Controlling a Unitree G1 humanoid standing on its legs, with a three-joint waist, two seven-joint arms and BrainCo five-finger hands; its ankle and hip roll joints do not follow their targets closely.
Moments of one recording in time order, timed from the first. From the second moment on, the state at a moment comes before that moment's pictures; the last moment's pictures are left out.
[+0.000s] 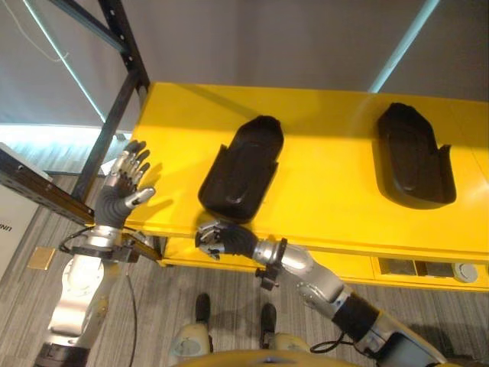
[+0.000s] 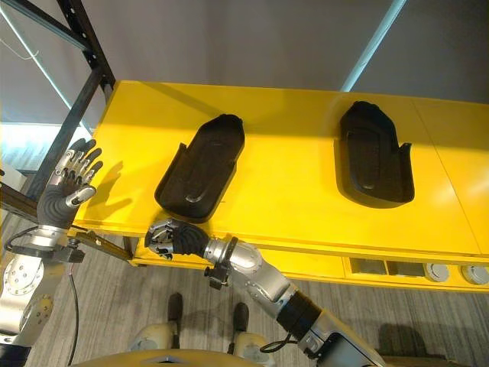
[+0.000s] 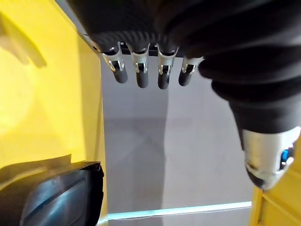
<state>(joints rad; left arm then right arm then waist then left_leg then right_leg) 0.14 0.51 0.00 -0.29 -0.52 -0.28 -0.05 -0.29 -0.40 0.73 -0.01 0.56 -0.08 0.43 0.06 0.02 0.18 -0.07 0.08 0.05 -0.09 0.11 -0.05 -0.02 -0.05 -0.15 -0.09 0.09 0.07</state>
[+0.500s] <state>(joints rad) 0.17 0.51 0.00 -0.26 -0.51 -0.27 -0.03 -0.25 -0.45 0.55 0.02 0.43 -0.12 0.33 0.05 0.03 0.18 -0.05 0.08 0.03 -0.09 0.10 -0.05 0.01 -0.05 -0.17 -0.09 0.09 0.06</state>
